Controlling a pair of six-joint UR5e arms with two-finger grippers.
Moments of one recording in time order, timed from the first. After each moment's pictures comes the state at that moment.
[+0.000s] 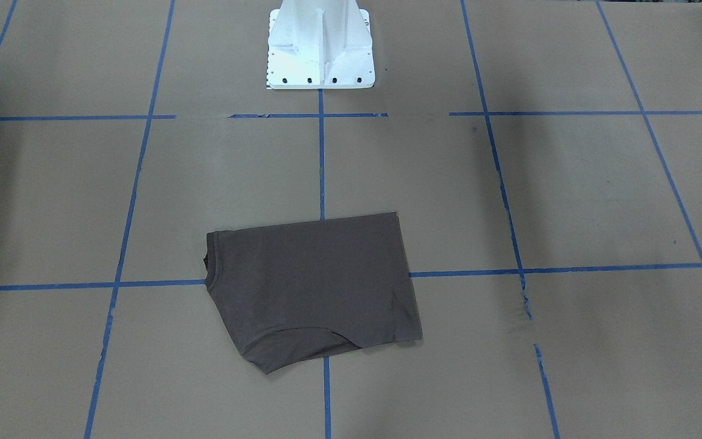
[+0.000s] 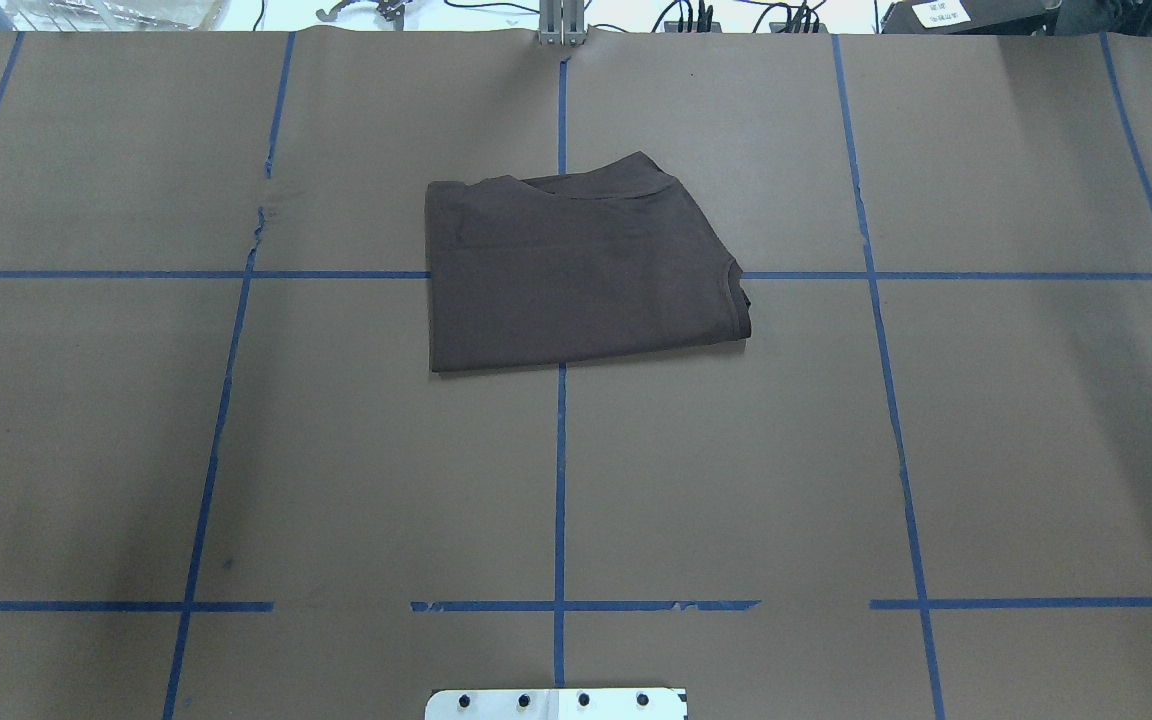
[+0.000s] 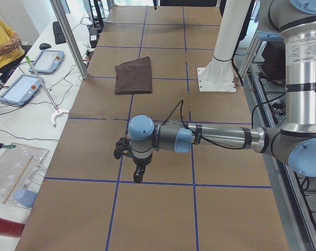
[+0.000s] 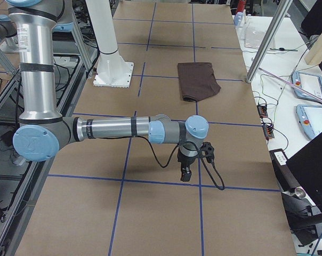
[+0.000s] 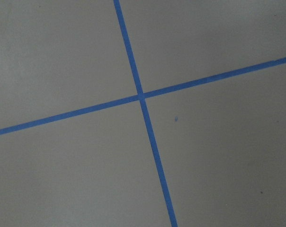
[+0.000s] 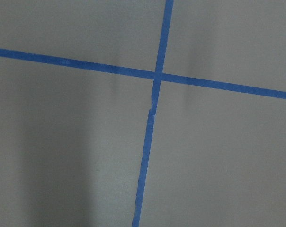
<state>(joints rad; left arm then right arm) -1.54 -1.44 -1.76 -1.61 -2.30 0.11 1.45 -1.57 1.64 -1.65 2.25 -0.04</state>
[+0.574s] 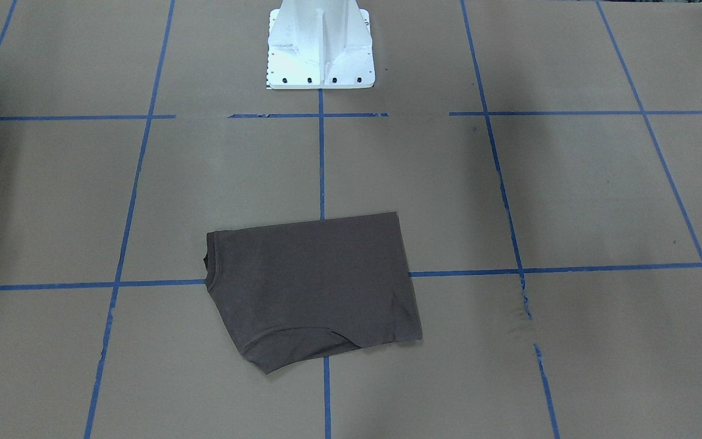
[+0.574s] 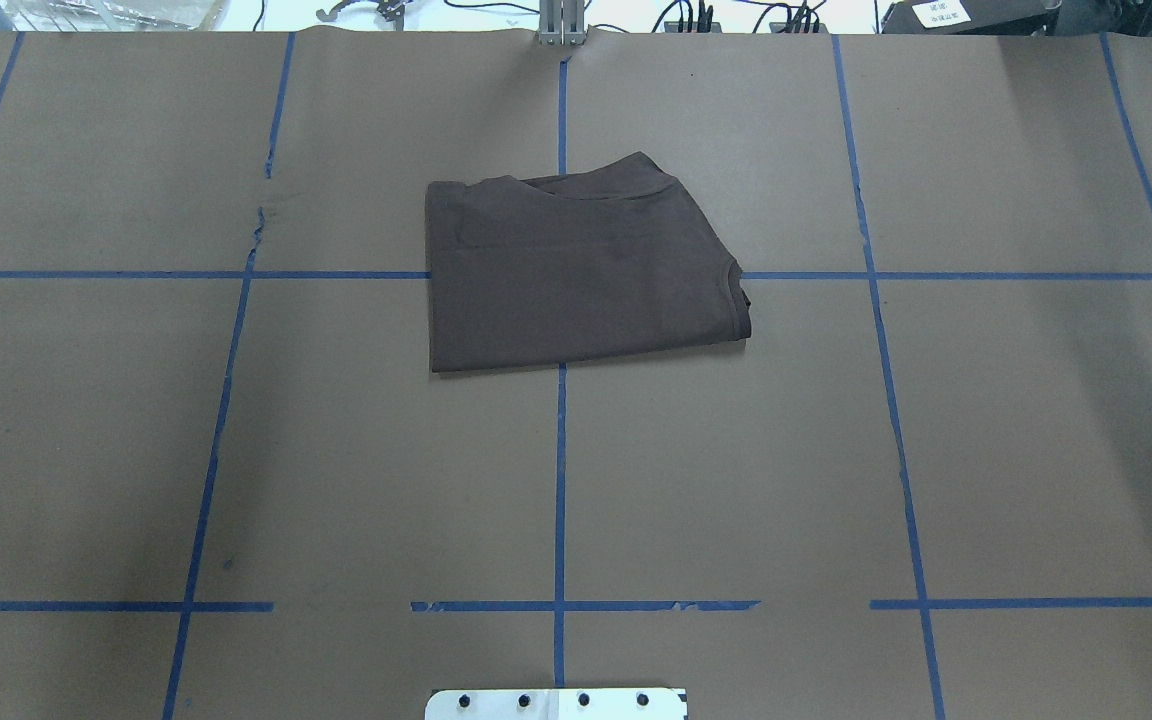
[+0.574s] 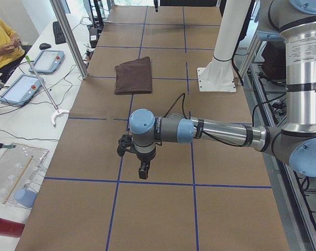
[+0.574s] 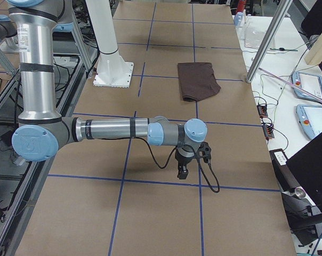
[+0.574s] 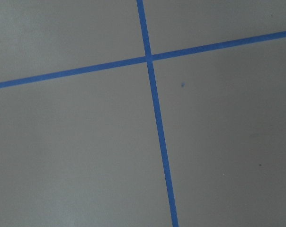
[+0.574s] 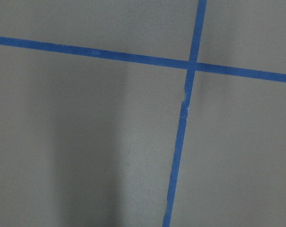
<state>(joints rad) -1.53 -1.44 -1.84 -1.45 -2.30 0.11 1.43 -1.58 1.63 -1.65 2.34 -0.04</state>
